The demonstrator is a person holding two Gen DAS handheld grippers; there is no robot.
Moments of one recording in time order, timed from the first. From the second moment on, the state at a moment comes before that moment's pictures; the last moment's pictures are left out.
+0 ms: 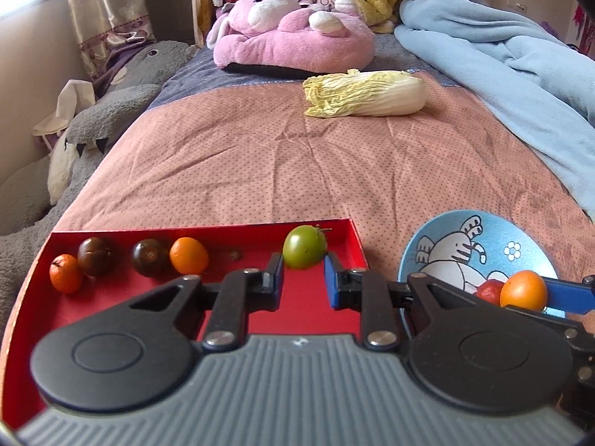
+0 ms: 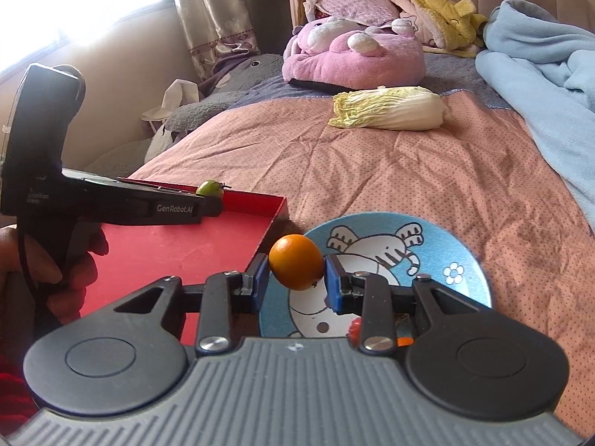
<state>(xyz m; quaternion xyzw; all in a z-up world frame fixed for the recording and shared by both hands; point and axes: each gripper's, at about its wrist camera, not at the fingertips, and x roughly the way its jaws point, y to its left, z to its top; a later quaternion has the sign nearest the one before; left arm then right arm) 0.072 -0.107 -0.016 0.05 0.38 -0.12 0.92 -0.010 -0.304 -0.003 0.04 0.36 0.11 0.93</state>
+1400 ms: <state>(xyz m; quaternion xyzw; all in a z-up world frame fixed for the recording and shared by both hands) 0.037 -0.167 -0.036 0.11 0.37 -0.26 0.89 0.007 -0.358 -0.045 0.06 0.39 0.03 0.92</state>
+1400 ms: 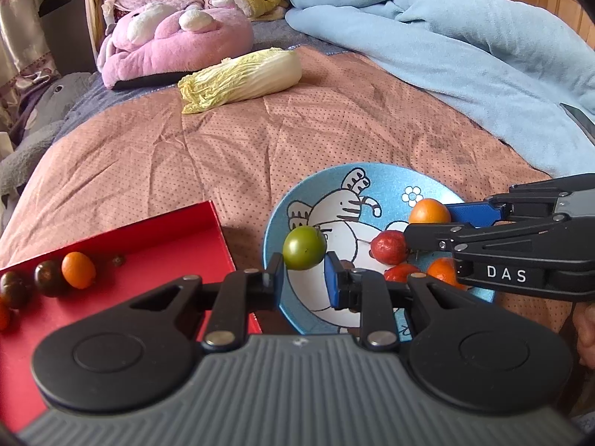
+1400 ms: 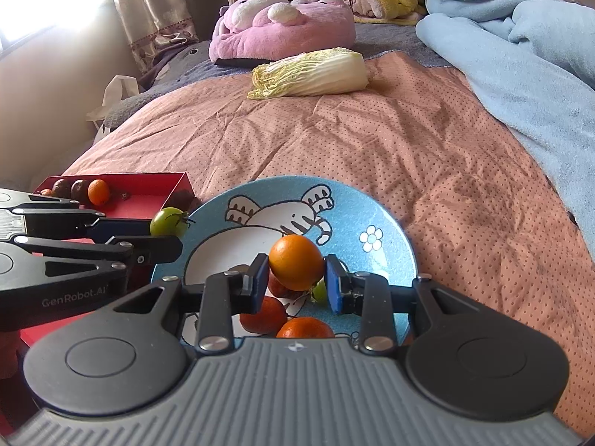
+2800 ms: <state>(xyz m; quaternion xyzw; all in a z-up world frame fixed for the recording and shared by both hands) 0.014 -0.189 -0.037 0.12 0.33 -0.32 0.88 0.003 -0.352 -0.017 0.06 0.35 0.03 0.93</state>
